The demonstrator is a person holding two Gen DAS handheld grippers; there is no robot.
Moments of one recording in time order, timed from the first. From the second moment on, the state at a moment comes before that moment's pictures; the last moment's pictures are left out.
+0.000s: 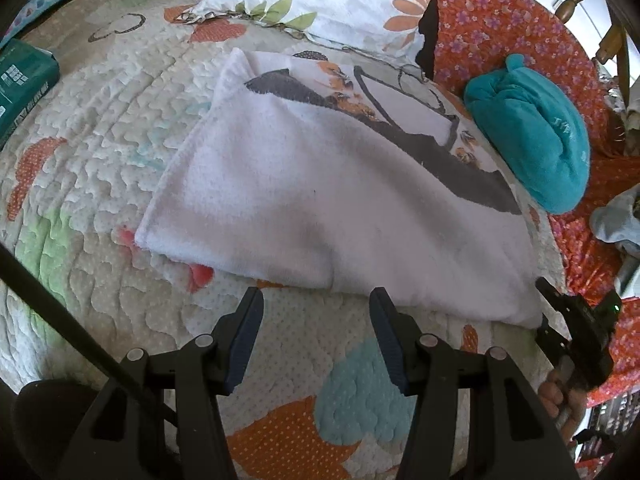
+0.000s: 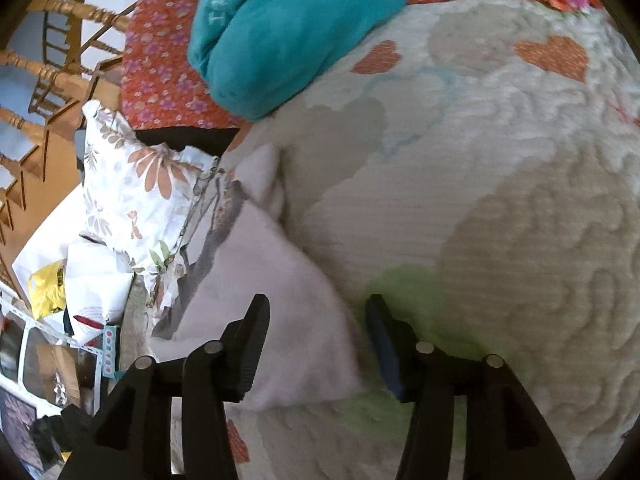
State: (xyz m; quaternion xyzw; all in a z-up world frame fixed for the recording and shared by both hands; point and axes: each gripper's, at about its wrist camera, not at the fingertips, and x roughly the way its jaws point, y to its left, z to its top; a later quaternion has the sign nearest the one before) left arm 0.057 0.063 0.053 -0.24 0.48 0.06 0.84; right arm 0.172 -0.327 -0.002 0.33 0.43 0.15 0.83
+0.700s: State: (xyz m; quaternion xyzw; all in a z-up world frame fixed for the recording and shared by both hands) left arm 0.014 0.141 0.086 -0.33 0.41 0.07 0.85; right arm 0.214 -0.186 0.090 0.18 0.44 0.19 0.86
